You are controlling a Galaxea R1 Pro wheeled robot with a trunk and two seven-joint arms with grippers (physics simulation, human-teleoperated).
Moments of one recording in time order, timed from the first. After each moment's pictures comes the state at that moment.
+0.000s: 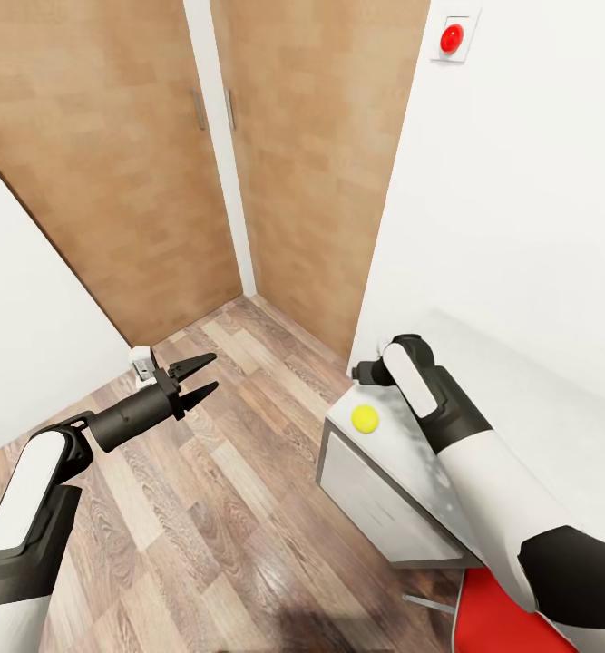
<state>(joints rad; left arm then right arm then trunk) -0.53 0.16 0.12 -1.59 1.53 0.98 0.00 -1.05 0.02 0.31 -1.01 -0.73 1.05 -0.63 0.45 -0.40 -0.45</state>
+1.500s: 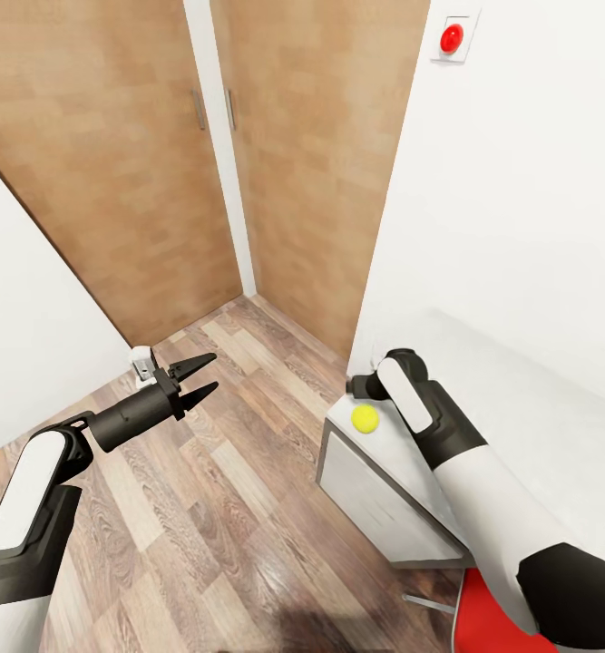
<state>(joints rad) -0.53 0.16 0.12 -1.59 1.53 0.98 0.00 -1.00 0.03 0.32 -1.02 -0.74 1.05 -0.63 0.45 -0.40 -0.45</state>
